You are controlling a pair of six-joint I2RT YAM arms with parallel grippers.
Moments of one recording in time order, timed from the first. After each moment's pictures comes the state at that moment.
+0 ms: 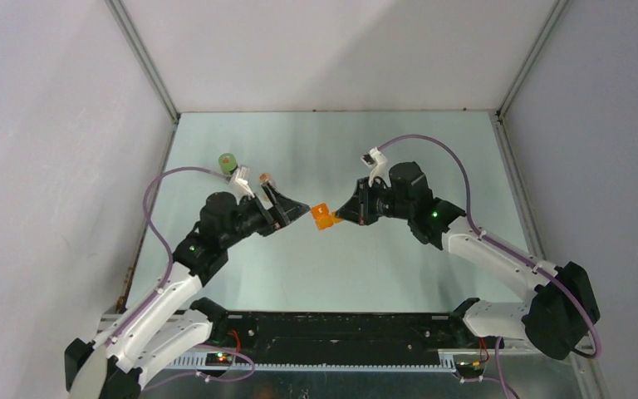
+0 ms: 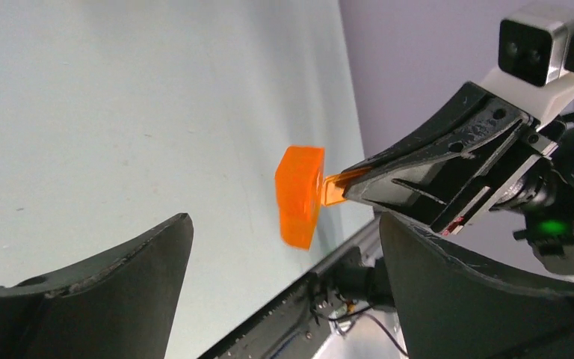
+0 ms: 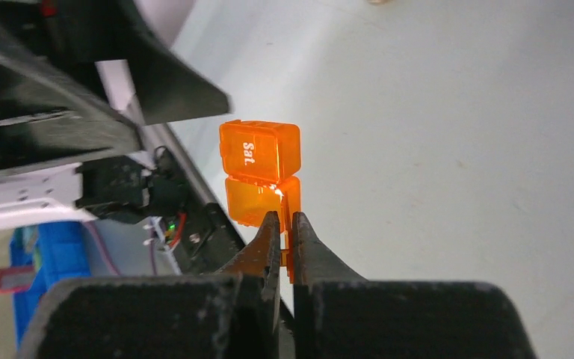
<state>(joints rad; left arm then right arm) -0.50 0.81 0.61 -0.10 0.30 -0.93 0.69 1.23 0.90 -0.06 -0.44 0.52</state>
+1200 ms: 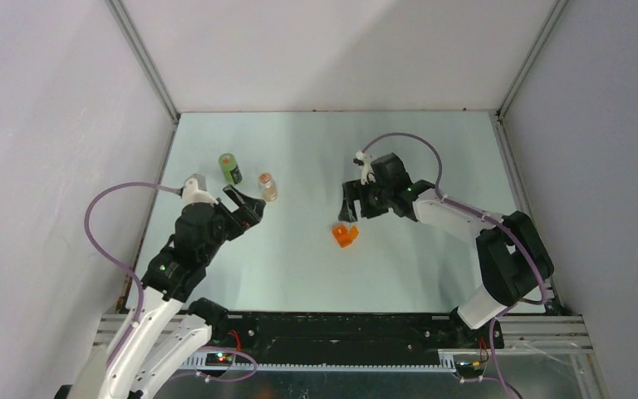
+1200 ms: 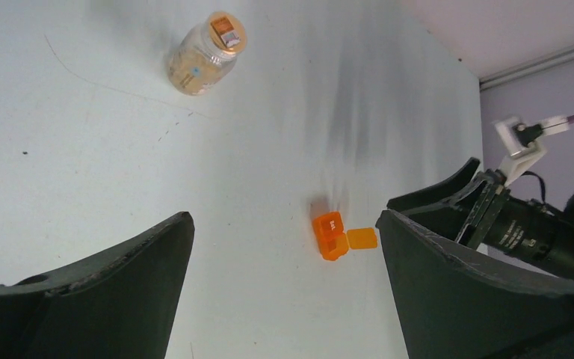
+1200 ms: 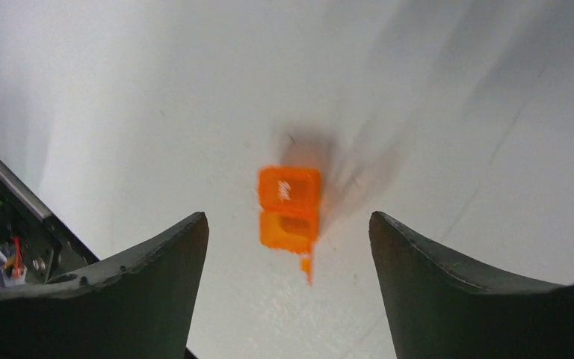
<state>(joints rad) -0.42 0.60 0.69 -0.51 -0.20 -0.81 0.56 1.60 1.00 -0.24 -0.34 0.29</state>
